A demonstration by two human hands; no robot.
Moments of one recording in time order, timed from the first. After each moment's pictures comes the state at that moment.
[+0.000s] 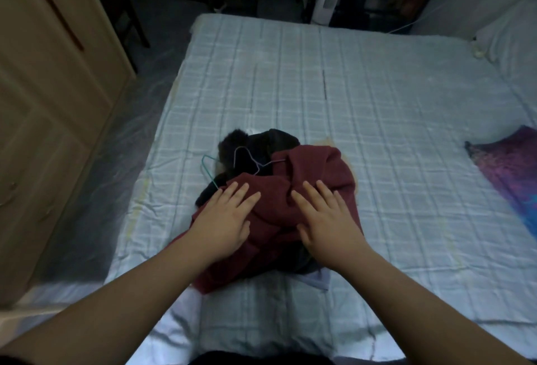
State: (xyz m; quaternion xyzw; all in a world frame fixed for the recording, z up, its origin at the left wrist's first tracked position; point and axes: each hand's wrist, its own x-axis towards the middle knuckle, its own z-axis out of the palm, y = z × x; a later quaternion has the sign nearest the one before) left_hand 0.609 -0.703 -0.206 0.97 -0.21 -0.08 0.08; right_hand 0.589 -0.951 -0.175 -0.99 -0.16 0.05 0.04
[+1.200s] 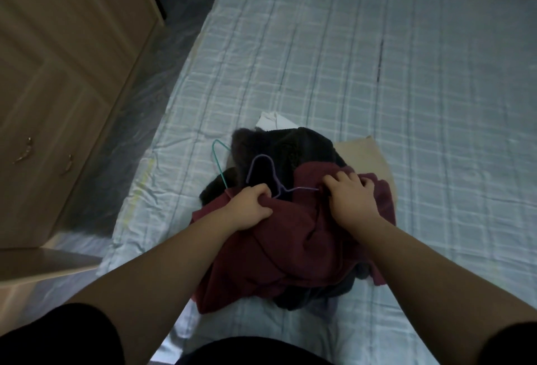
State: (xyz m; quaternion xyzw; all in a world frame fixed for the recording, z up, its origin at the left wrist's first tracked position) left_hand 0.753 -0.740 -0.304 0.86 0.05 -0.32 0.39; right_hand 0.796 -0.988 -0.281 -0.97 -0.14 0.20 -0.02
